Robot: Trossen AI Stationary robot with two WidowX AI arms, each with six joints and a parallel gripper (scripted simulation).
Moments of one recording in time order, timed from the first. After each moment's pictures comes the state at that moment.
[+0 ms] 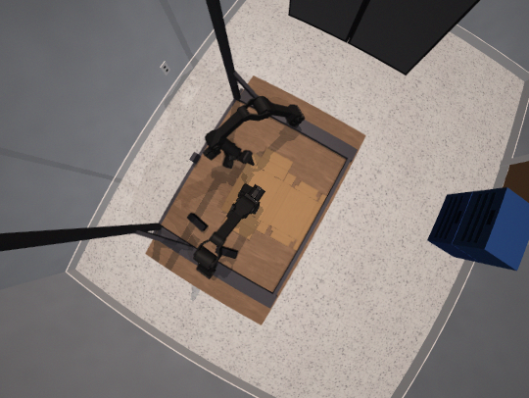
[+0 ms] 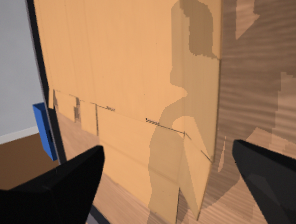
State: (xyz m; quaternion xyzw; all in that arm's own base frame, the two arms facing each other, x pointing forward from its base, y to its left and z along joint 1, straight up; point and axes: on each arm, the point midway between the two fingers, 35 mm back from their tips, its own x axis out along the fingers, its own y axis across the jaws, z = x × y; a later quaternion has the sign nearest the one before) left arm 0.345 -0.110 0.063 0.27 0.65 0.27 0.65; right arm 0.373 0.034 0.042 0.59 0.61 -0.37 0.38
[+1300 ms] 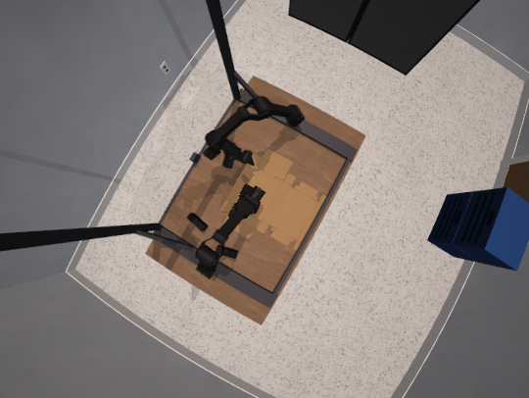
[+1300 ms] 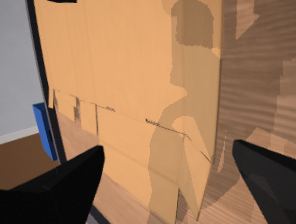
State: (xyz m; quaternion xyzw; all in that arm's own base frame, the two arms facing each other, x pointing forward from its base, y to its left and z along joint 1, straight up) left arm 0.345 -0.110 0.063 0.27 0.65 0.27 0.65; right arm 0.376 0.034 0.015 0.60 0.60 -0.36 0.39
